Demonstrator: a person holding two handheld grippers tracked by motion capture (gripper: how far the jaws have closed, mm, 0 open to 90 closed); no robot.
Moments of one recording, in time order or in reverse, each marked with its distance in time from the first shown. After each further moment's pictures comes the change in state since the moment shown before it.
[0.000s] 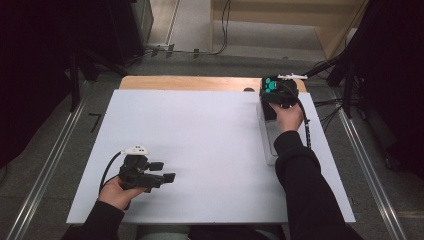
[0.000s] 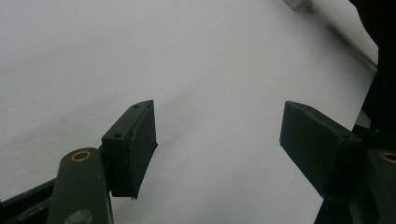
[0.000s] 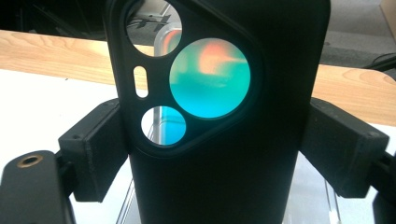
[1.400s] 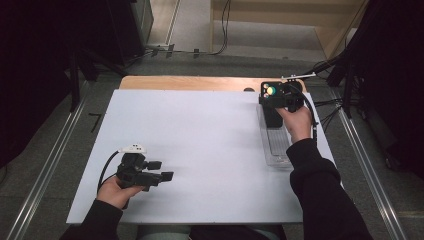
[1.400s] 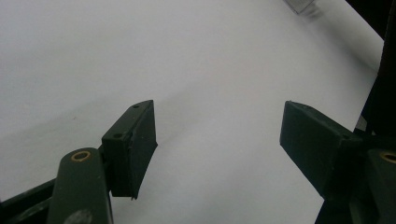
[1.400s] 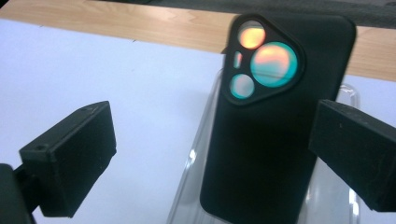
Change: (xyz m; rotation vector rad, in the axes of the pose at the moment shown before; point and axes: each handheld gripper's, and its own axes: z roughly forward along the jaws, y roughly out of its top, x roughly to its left) left arm 0.005 0.001 -0.003 -0.001 0.004 -0.021; right arm 0.010 0.006 -0.054 0.160 0.182 0.000
